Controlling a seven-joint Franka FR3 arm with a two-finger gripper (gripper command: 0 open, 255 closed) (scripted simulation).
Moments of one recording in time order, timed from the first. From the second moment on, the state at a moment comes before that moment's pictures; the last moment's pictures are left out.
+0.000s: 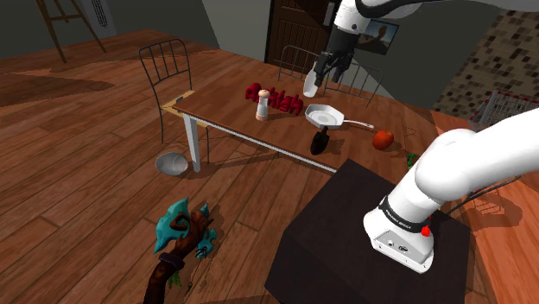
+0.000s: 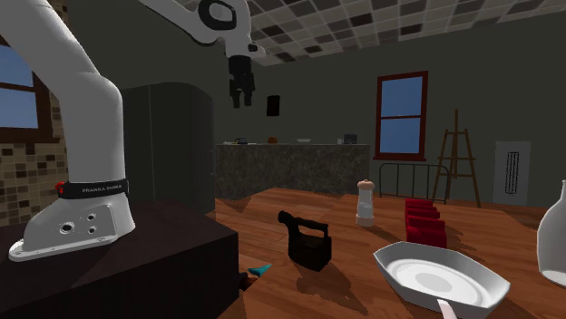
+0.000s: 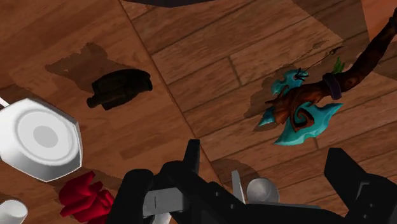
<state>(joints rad) -0.11 -0.55 -0.07 -2.41 0.01 1.92 0.01</state>
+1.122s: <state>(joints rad) -0.24 -0.08 -0.20 -2.42 0.09 2.34 0.12</state>
